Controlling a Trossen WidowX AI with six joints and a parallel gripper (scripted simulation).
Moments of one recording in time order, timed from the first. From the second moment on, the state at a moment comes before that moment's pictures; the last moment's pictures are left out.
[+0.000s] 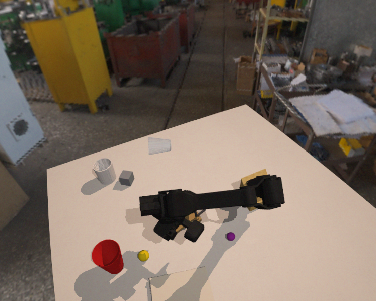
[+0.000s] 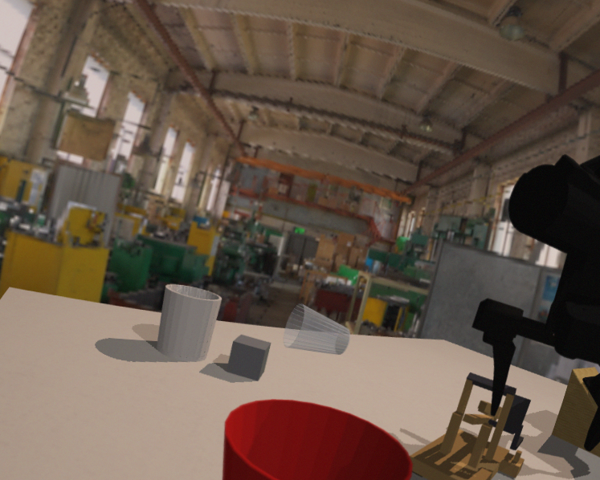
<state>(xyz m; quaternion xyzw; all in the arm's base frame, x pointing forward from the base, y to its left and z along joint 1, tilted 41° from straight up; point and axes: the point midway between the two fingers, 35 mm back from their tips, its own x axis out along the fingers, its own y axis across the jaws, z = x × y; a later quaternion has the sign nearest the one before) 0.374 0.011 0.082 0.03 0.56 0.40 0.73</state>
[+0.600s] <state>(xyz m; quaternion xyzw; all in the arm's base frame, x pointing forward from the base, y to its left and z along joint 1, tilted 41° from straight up) 0.357 -0.053 0.024 0.14 0.61 0.34 0.70</state>
